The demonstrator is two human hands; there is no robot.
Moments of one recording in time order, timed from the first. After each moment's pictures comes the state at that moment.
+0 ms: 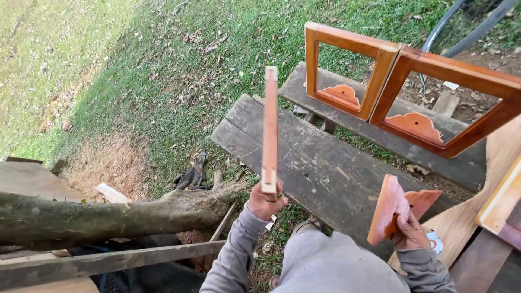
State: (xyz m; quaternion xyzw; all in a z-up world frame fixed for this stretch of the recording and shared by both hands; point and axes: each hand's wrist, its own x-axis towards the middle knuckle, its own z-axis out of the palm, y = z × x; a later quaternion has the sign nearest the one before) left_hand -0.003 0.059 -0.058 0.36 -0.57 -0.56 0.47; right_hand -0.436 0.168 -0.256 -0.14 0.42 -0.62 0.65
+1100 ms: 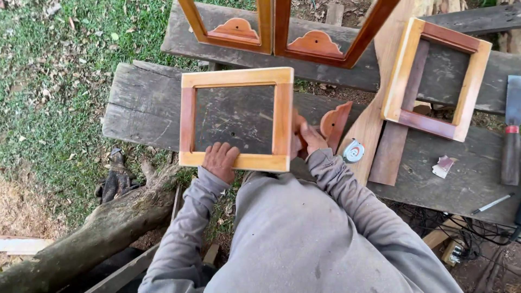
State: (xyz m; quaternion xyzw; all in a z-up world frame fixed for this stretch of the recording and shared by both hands) left_hand -0.030 0.027 -0.094 0.33 -0.91 -0.15 0.17; right_hand -0.343 0.108 -0.181 -0.03 0.36 -0.62 0.70
